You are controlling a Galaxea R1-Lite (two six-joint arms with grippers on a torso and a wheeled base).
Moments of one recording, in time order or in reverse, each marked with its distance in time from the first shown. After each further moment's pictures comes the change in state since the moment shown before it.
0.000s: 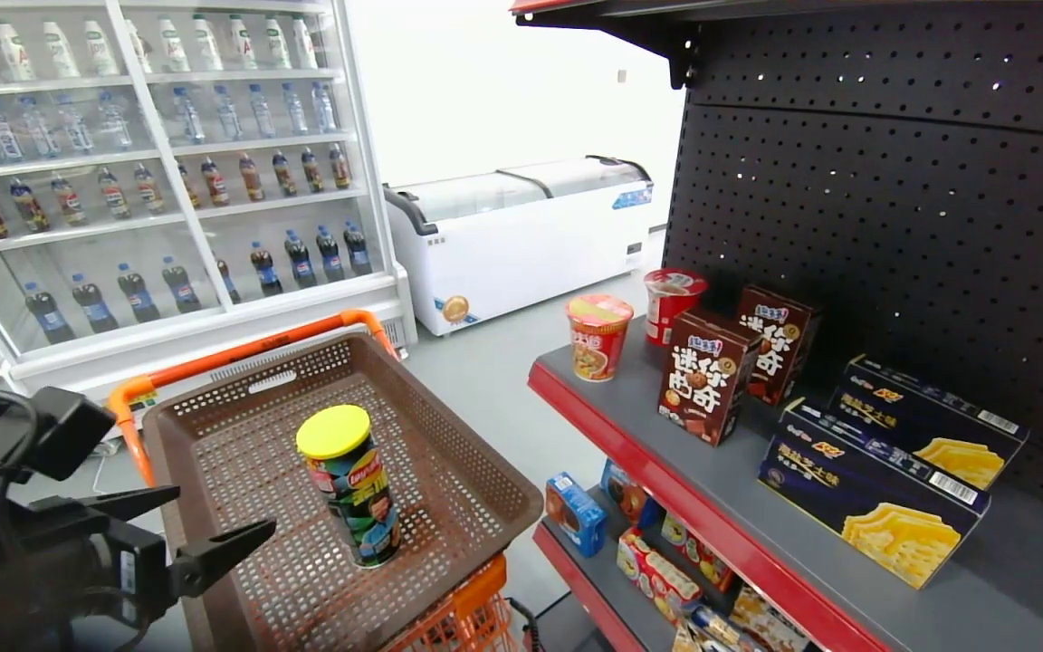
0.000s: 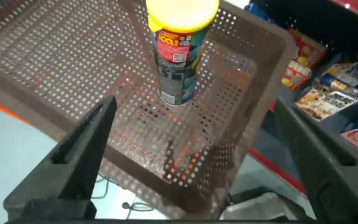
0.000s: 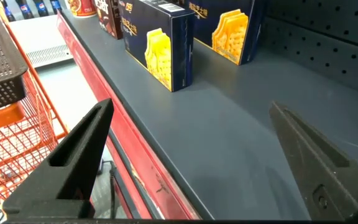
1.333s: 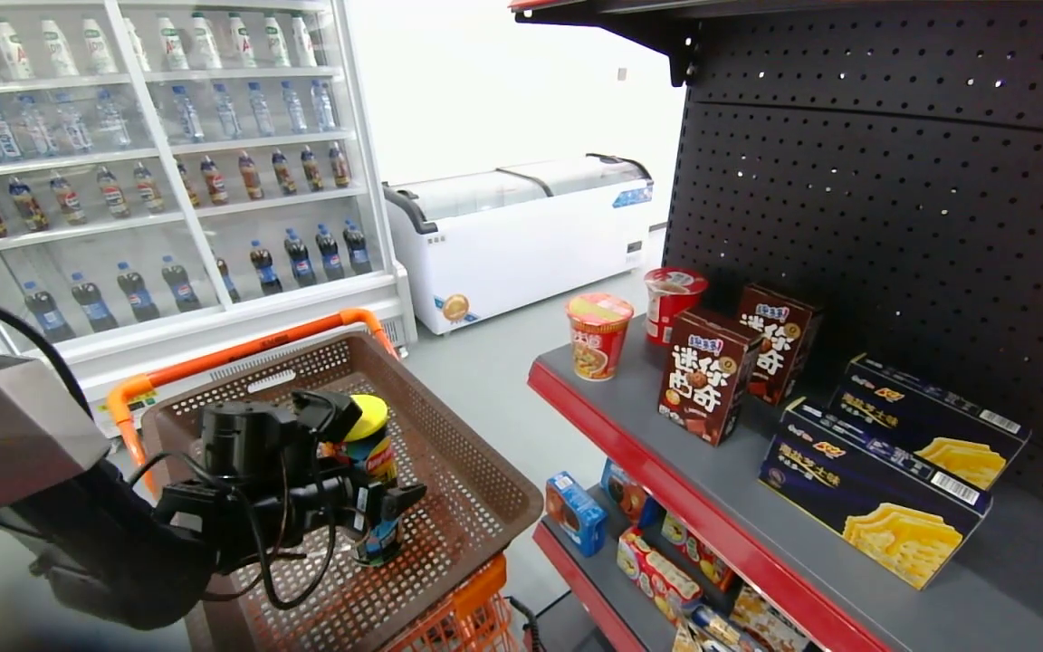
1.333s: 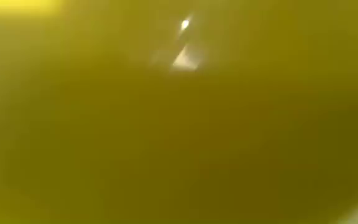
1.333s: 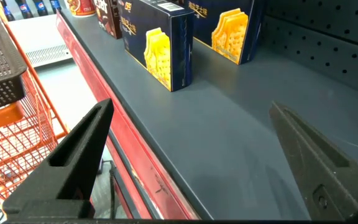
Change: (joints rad) left arm -0.125 0.843 -0.151 -0.657 -0.016 0.009; right arm 0.000 0.000 0.000 0.000 0.000 0.000
